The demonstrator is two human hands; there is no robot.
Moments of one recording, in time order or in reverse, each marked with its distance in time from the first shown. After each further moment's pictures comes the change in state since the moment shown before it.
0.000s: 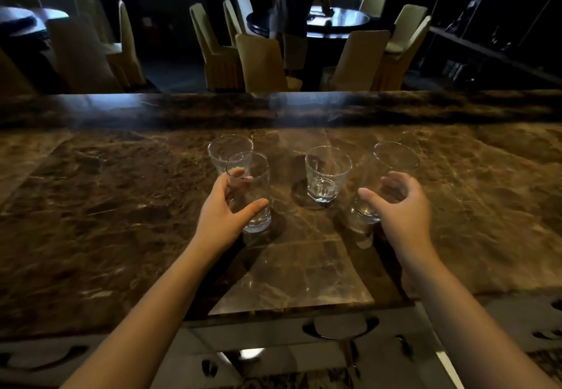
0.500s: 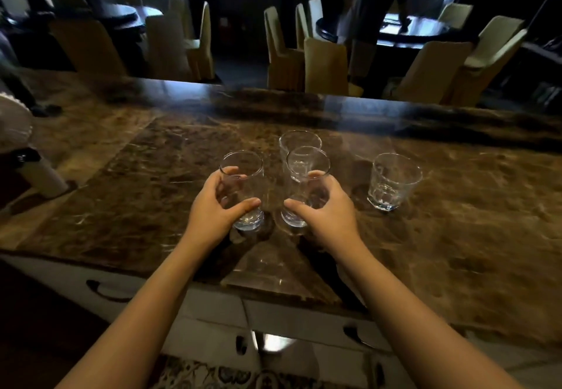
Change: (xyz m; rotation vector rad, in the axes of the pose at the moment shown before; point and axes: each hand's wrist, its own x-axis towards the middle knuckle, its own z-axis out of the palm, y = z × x) left_hand -0.038 -0.027 -0.081 -0.006 0.270 -0.053; right_hand -0.072 -0.056 0.122 0.052 -0.555 -0.204
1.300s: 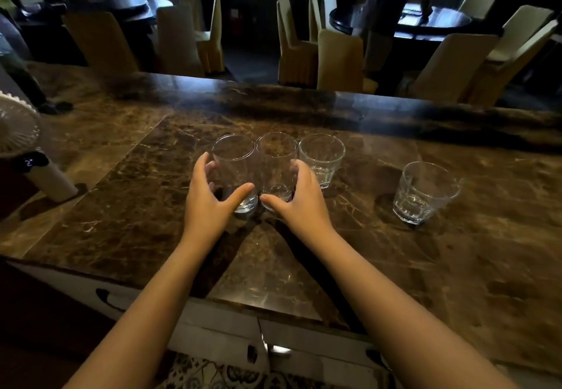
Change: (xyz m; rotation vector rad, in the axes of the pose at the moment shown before) left_hand 0.036 -0.023 -0.021 0.134 0.233 -0.023; right_hand 0.051 -0.001 0.068 -0.216 -0.105 -0.072
